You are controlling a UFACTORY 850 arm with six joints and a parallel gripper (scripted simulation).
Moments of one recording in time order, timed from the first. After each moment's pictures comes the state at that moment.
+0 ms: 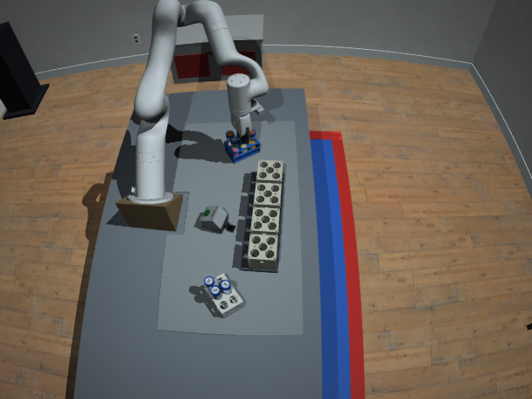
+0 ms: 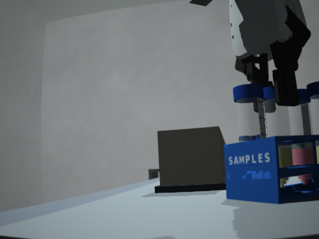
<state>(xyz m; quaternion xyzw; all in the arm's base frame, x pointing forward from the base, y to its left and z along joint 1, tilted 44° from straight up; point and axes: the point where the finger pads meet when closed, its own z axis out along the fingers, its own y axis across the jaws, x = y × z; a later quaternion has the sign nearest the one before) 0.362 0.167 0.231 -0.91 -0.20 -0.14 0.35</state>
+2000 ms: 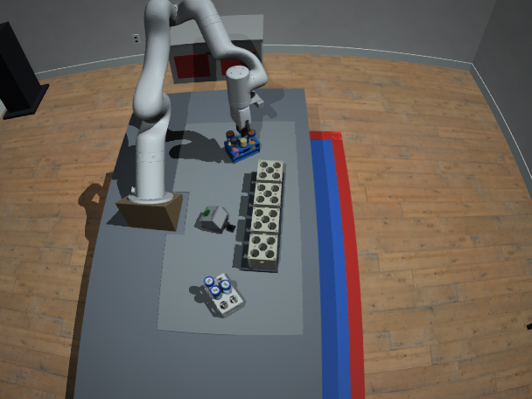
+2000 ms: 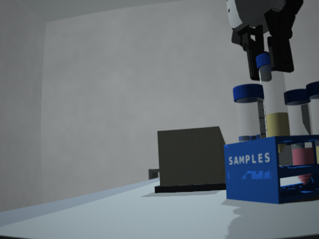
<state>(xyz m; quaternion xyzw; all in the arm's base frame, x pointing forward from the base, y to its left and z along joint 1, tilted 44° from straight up) 0.358 0.140 0.260 -0.91 -0.20 -0.14 0.35</state>
